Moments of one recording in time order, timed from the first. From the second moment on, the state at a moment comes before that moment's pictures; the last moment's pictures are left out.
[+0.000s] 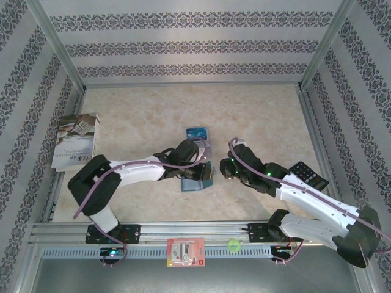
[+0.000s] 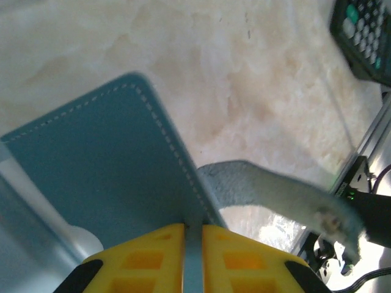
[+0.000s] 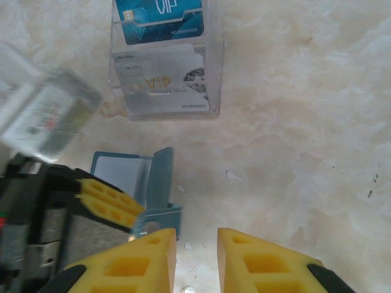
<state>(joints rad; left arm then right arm) -0.82 1.70 0.93 -0.09 0.41 -0.66 0.79 0.98 0.72 -0.57 0.17 0.67</state>
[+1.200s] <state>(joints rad) -0.79 1.57 0.84 -0.11 0.38 -0.68 0.69 1.30 0.44 -0.13 -0.18 0.76</state>
